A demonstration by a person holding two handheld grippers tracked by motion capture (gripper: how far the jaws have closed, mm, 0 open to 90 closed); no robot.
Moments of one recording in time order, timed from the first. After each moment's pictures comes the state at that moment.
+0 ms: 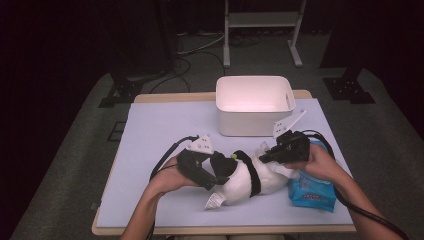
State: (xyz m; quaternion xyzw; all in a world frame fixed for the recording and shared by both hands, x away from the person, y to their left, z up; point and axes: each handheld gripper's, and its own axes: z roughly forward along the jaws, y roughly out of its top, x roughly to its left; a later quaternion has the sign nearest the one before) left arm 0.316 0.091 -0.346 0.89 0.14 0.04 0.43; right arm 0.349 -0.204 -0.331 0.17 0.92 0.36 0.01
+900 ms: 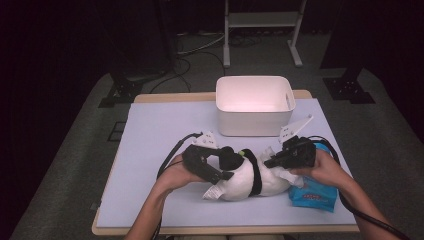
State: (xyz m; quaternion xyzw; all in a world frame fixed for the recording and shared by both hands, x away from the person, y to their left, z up) left arm 0.333 0.078 -0.354 0.89 0.16 0.03 0.43; right arm 0.337 -0.218 -0.341 0.19 0.91 0.36 0.00
